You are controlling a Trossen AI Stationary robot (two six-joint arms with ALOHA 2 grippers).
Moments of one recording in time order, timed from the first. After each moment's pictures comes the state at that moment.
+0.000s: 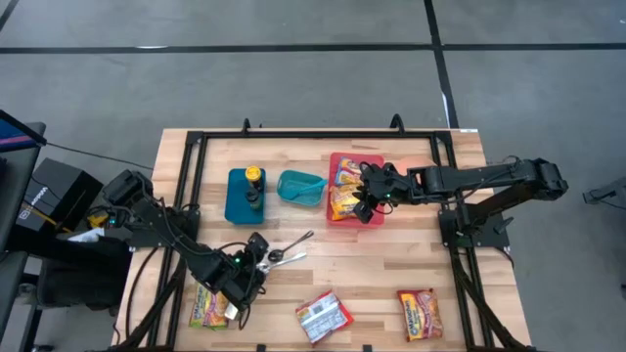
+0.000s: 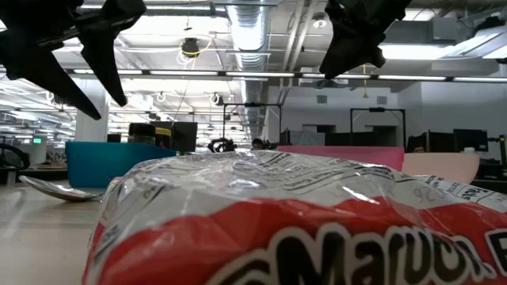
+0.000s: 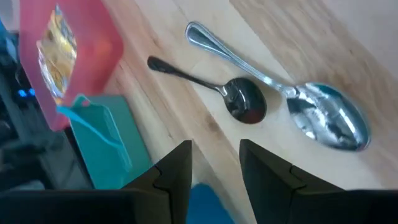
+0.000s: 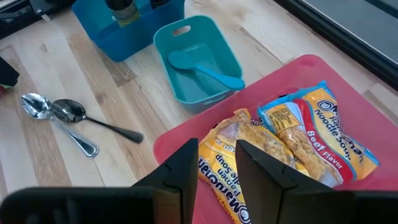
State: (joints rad) left arm -0.70 1.59 1.00 -0.81 -0.71 0.13; right arm 0.04 1.28 1.04 -0.60 0.37 0.53
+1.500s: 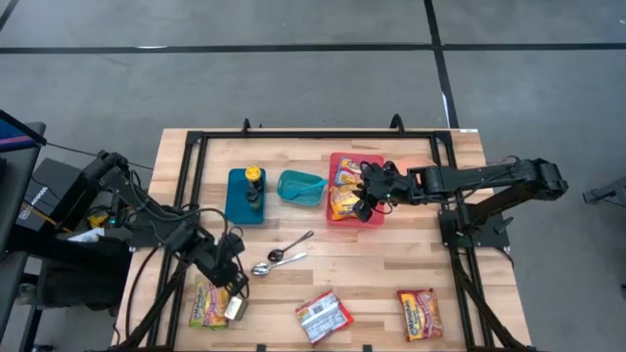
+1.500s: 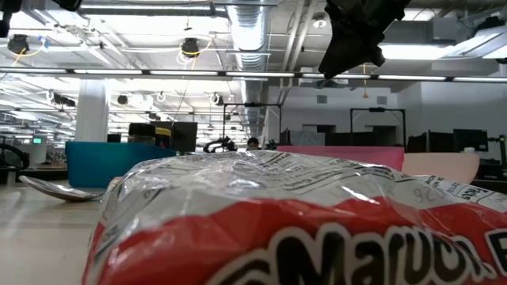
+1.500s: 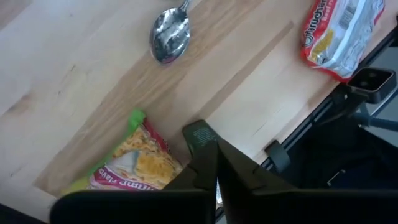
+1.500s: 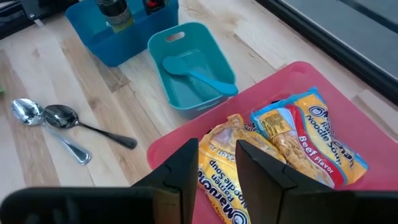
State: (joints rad) left arm -0.66 1.27 1.00 -0.89 -0.05 -1.52; right arm 0.04 1.28 1.04 -0.59 0.40 0.52
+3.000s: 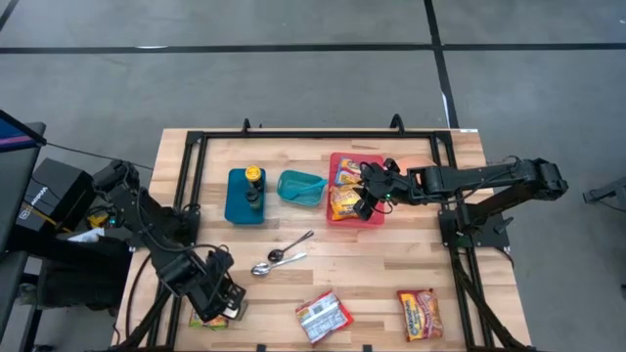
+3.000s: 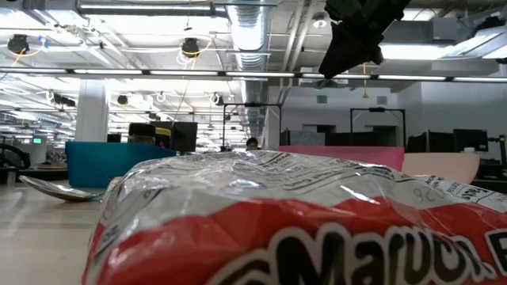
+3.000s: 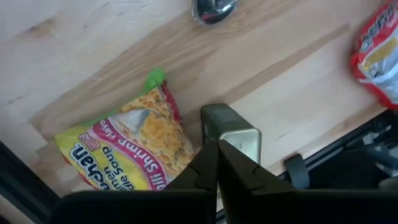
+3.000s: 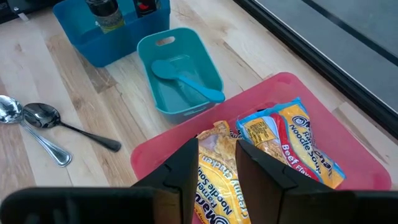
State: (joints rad) left arm -0.87 1.44 1.09 -0.99 -0.16 -1.93; right arm 0.04 1.28 1.04 -0.59 0.45 0.46
